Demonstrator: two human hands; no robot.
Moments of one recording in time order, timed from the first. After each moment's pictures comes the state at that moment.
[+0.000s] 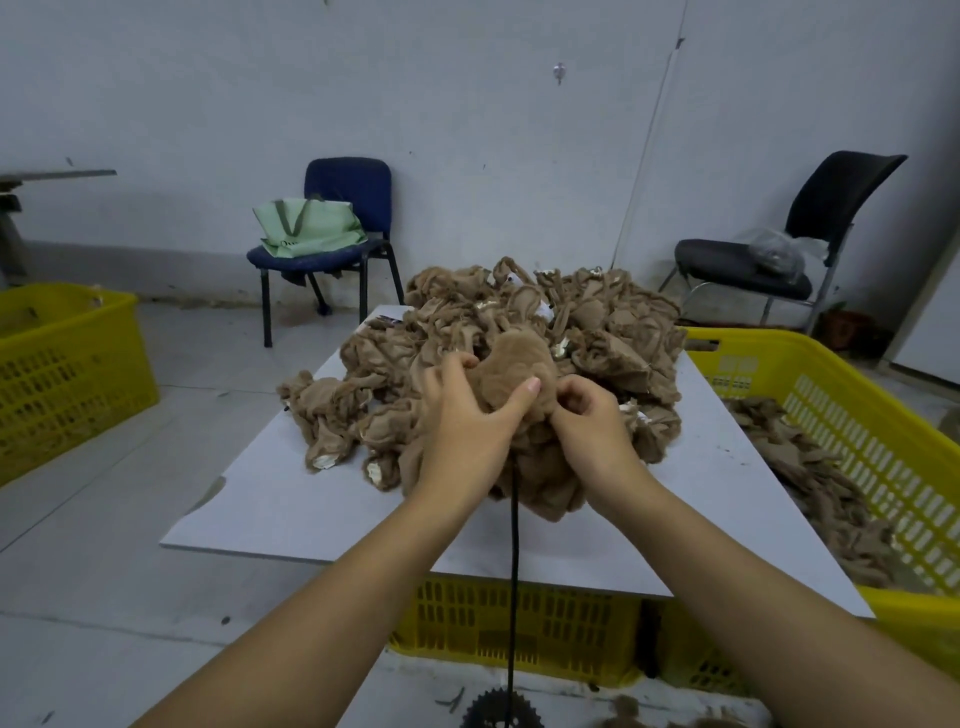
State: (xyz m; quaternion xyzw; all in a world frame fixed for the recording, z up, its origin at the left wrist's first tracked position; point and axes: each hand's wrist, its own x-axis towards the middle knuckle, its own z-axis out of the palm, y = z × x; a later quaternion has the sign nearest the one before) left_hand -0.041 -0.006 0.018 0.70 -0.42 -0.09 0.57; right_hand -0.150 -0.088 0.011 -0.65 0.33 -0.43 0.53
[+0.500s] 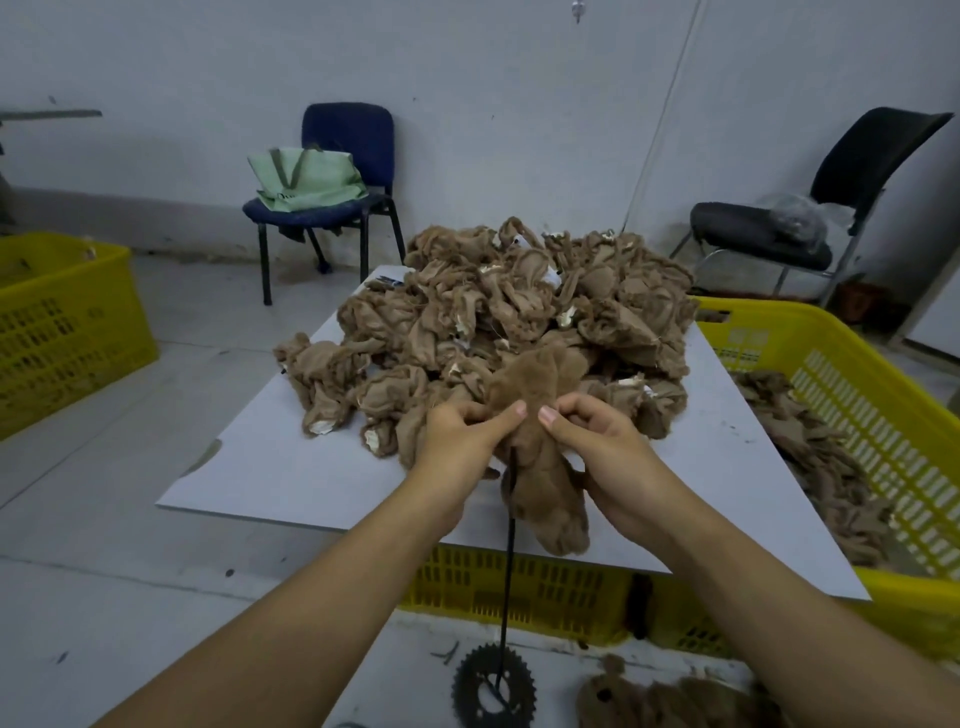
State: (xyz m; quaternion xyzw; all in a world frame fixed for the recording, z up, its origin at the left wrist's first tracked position) left_hand -0.043 0.003 -0.003 0.65 -0.30 -0.36 0.59; right_hand -0.183 -0.073 -0.004 -0.61 0.26 -0.30 0.68
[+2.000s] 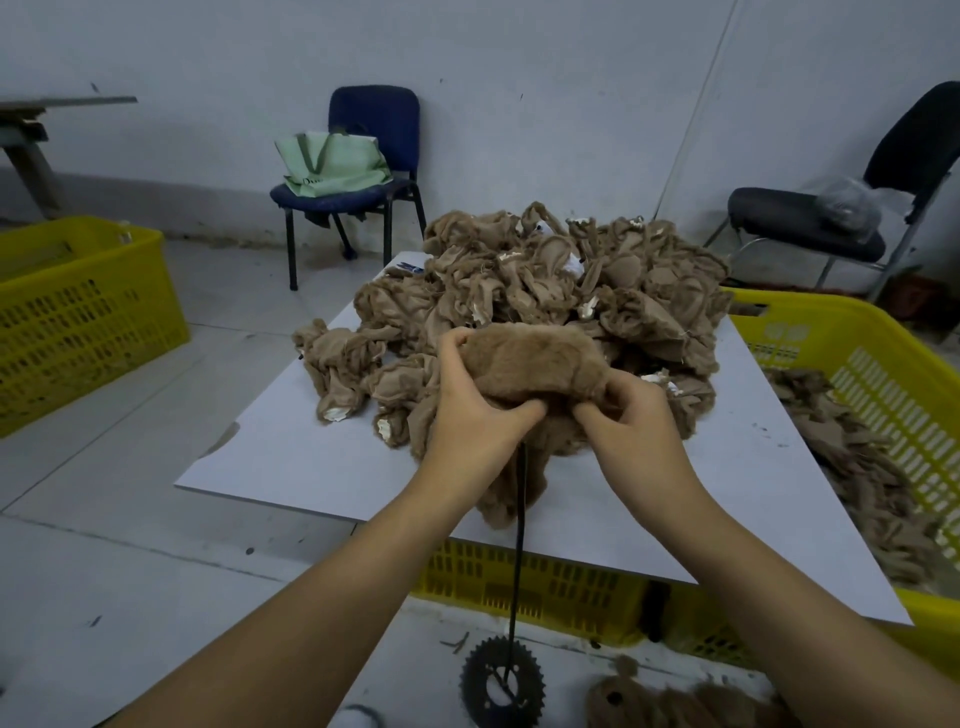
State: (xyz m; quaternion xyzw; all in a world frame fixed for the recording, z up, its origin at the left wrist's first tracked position) left_hand -0.044 -0.004 -0.001 0.60 -0.40 -0.19 0.66; right_hand -0.178 -0.079 0.007 -0.73 0.29 -0.39 0.48
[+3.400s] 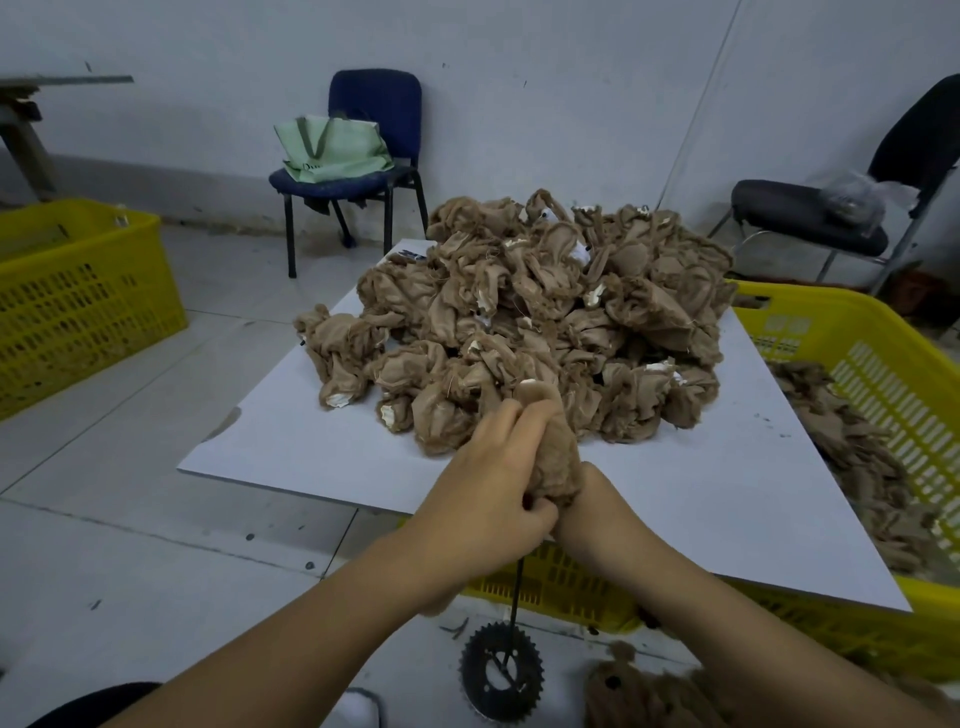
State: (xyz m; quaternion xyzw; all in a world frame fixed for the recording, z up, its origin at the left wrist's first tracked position) left_hand -0.063 0.043 -0.019 0.68 -0.65 -0.09 0.33; right_hand -0.171 -0.055 -0.057 -0.81 0.35 -0.15 0.44
